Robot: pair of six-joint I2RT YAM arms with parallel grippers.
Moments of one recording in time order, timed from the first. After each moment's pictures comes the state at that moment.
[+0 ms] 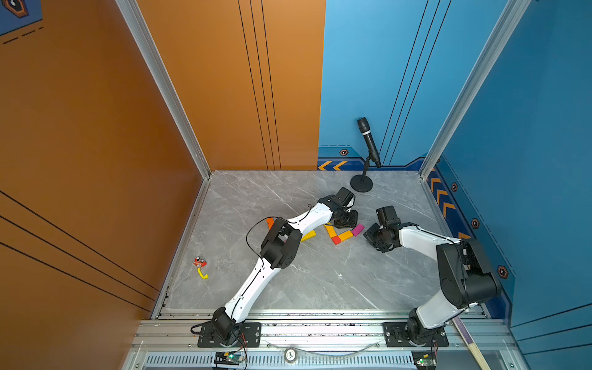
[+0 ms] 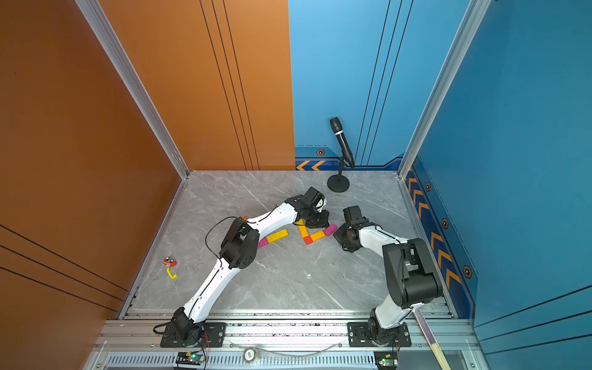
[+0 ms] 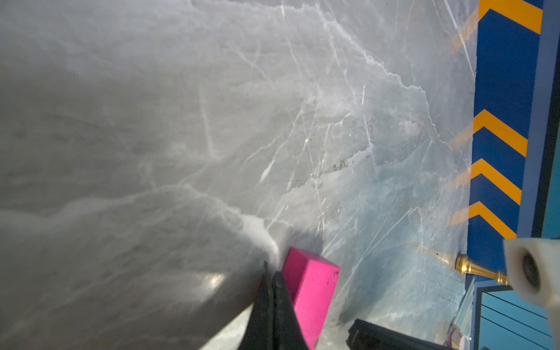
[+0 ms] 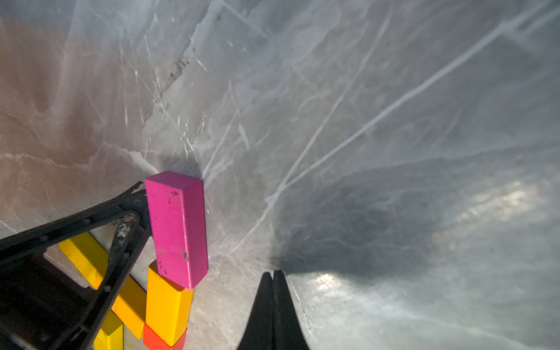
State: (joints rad) left arm -0.74 2.60 2.25 -0.61 0.37 -0.65; right arm 0.21 1.63 0.84 -0.33 -0.11 1.02
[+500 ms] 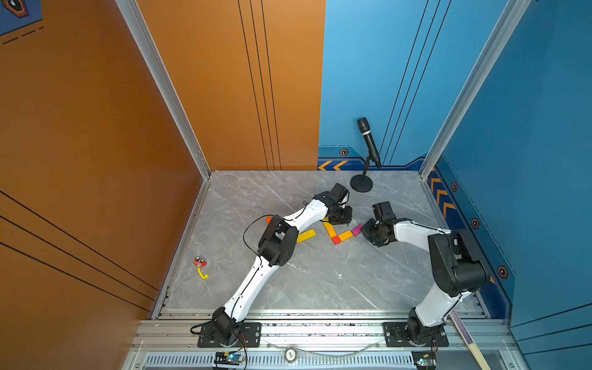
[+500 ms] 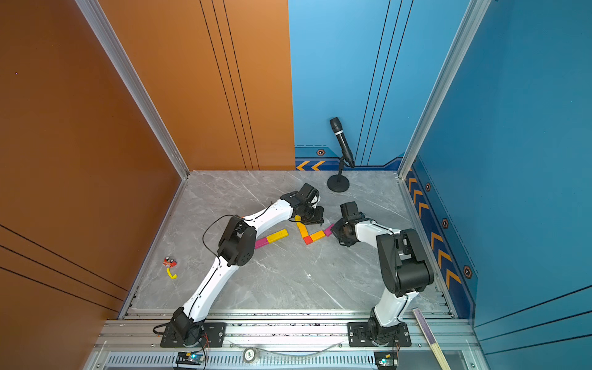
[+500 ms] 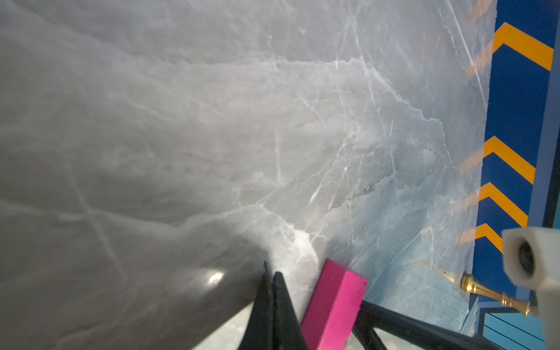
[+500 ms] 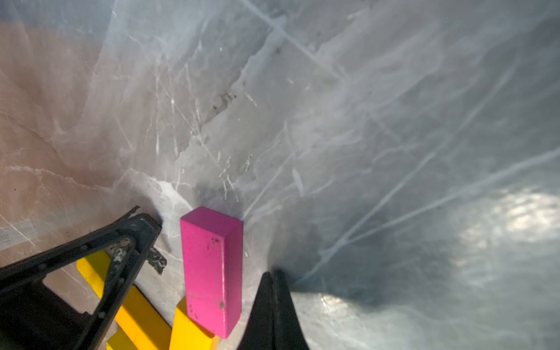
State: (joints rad) left arm -0.69 2.60 2.27 -0.65 0.35 -0.66; right arm 0.22 1.73 0.92 -0.27 -0.12 1.02
